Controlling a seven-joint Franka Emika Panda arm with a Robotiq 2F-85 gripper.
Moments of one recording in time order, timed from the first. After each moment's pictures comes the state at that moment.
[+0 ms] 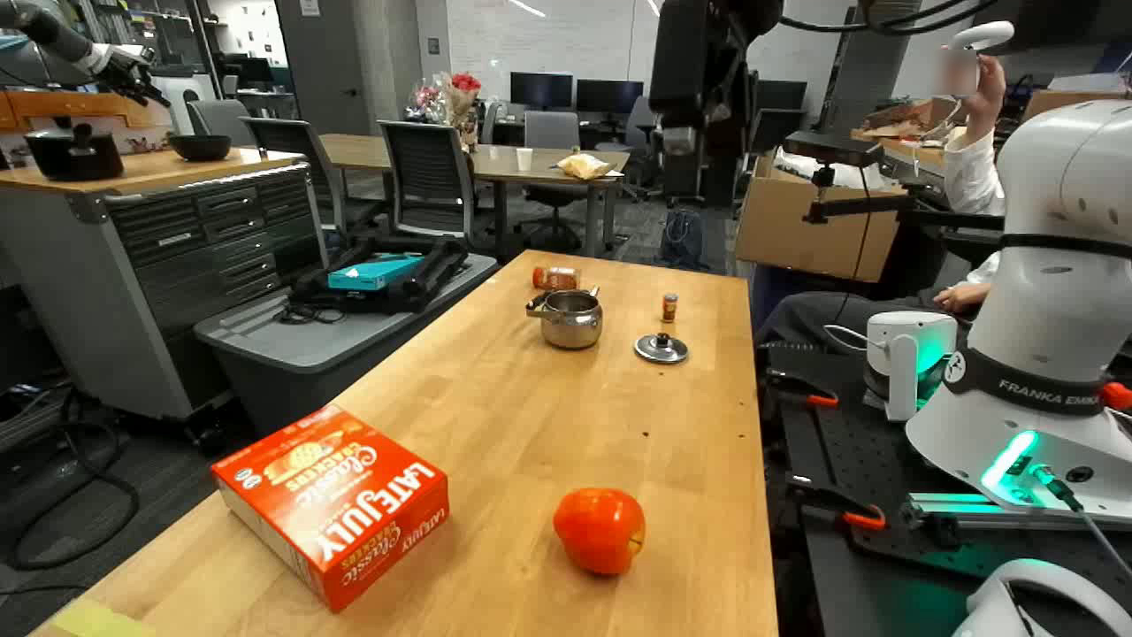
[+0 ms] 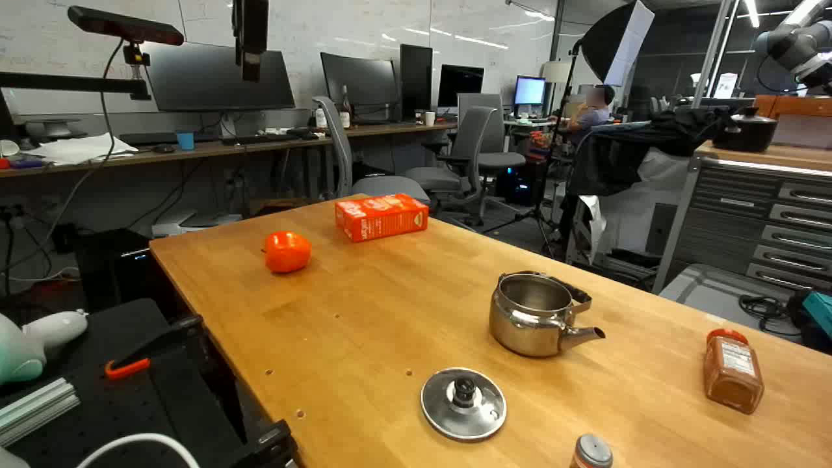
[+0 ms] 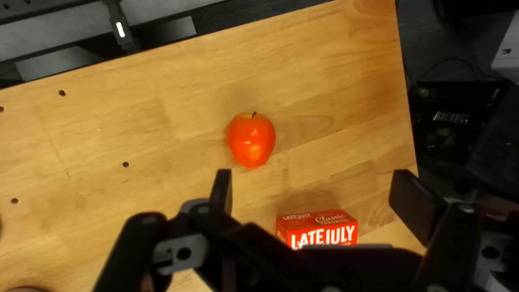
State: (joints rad) arm 0.16 -0.45 0.23 -2.43 0.40 1.99 0.45
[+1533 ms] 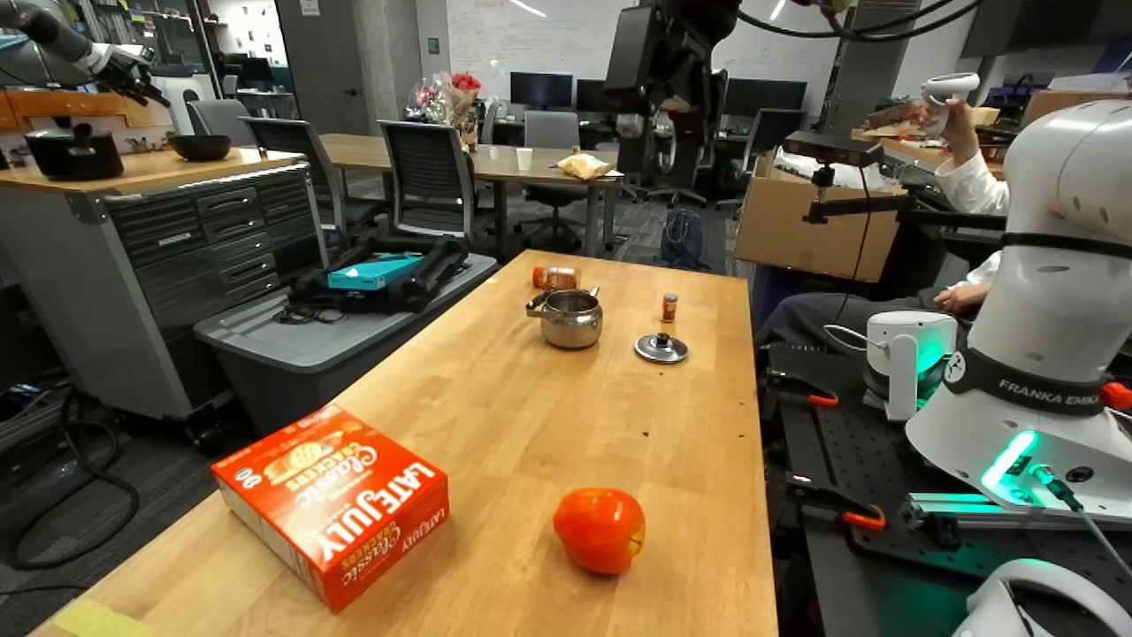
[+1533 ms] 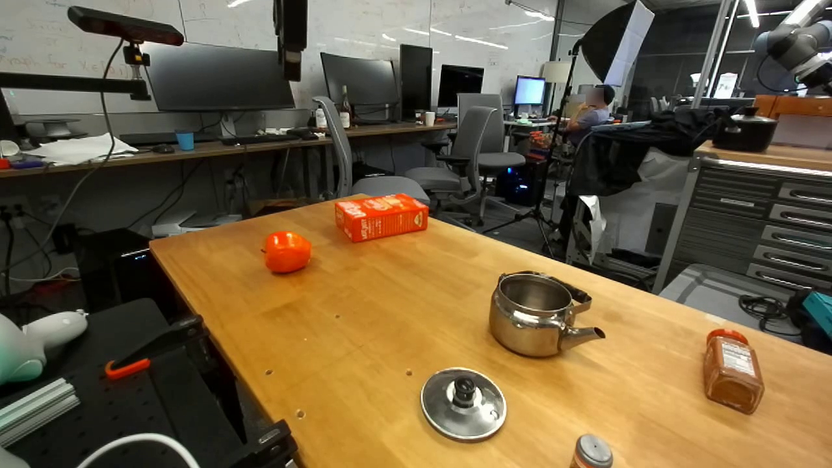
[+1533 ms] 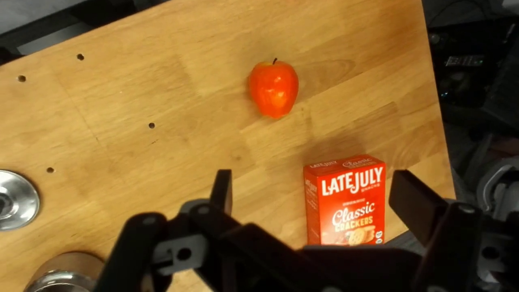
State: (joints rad) arm 0.08 -0.45 0.18 -2.44 0.35 2.05 0.45
